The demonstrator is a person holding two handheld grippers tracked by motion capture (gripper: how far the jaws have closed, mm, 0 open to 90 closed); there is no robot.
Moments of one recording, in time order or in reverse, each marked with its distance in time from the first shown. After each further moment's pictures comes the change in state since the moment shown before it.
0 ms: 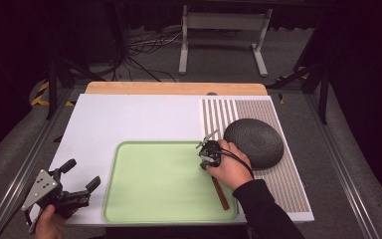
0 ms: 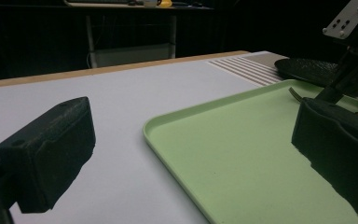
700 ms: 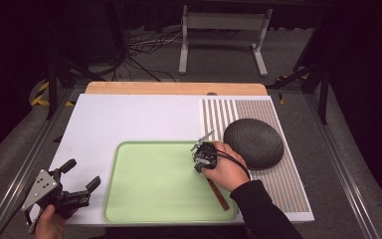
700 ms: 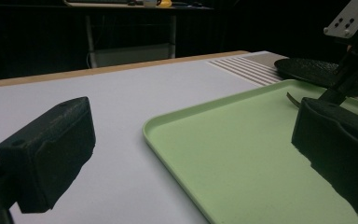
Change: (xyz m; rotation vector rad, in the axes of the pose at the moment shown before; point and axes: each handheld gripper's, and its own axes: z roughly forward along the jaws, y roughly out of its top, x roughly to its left) left arm 0.000 0.000 0.000 -0.002 0.000 0.000; right arm 0.013 0.006 0.002 -0.014 0.056 -0.045
